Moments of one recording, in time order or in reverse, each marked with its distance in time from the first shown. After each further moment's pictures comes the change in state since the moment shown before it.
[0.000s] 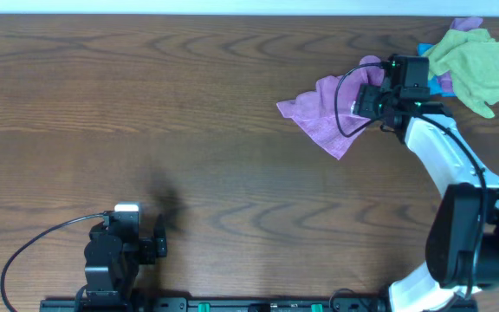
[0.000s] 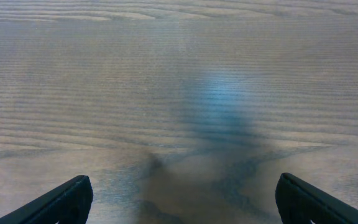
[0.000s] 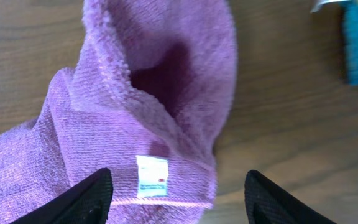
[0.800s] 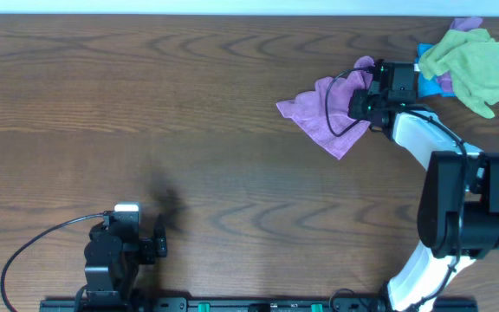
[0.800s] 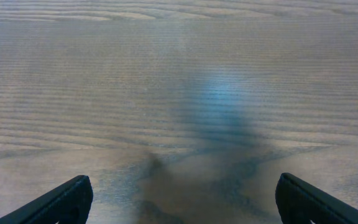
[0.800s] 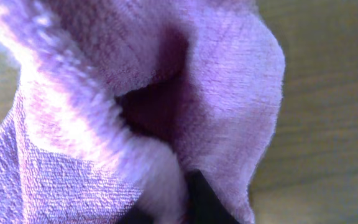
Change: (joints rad) left arm 0.000 0.000 0.000 0.000 0.000 0.000; right arm 0.005 0.166 0.003 0.156 -0.069 -0.015
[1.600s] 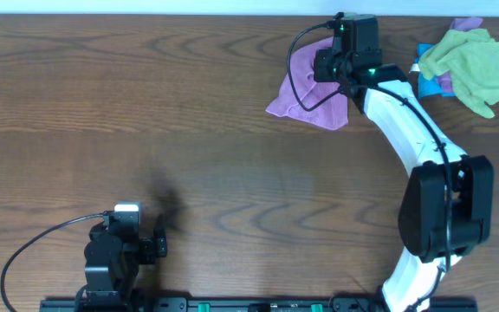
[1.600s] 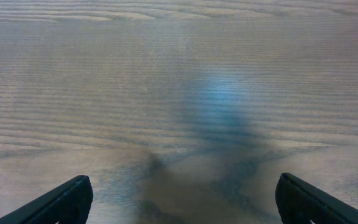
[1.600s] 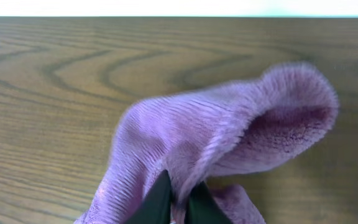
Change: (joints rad) left arm 0.000 0.000 0.000 0.000 0.000 0.000; right arm 0.204 0.000 0.340 -0.164 0.081 0.000
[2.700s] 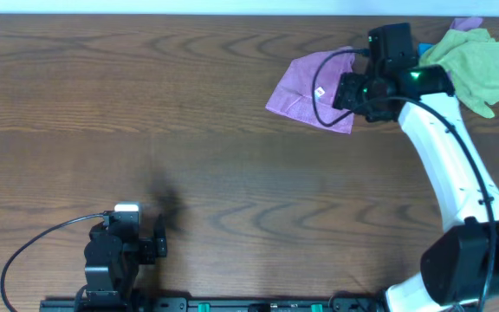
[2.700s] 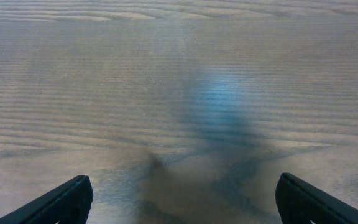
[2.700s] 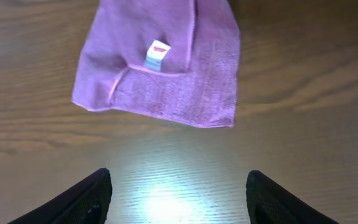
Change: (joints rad) left arm 0.000 0.000 0.000 0.000 0.000 0.000; right arm -0.062 -0.240 0.004 -0.613 -0.016 0.228
